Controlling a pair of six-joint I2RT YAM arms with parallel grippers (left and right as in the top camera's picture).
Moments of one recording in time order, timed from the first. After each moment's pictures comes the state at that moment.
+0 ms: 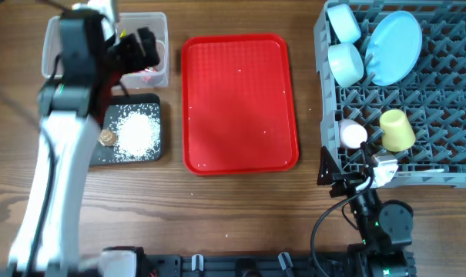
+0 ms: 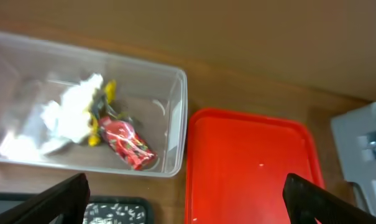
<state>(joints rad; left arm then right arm) -0.04 1.41 1.36 -0.54 0.06 -0.25 0.10 0.02 0.06 -0.12 -0.11 0.23</state>
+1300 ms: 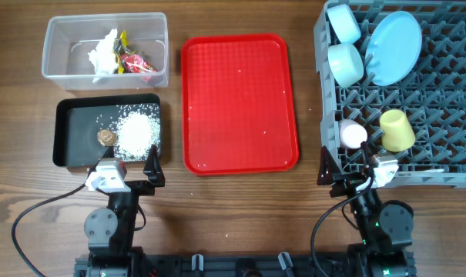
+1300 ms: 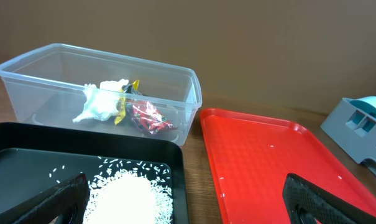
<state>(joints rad) 0.00 0.01 0.01 -0.07 0.03 -0.23 0.10 0.01 0.06 -0.12 -0.11 0.23</state>
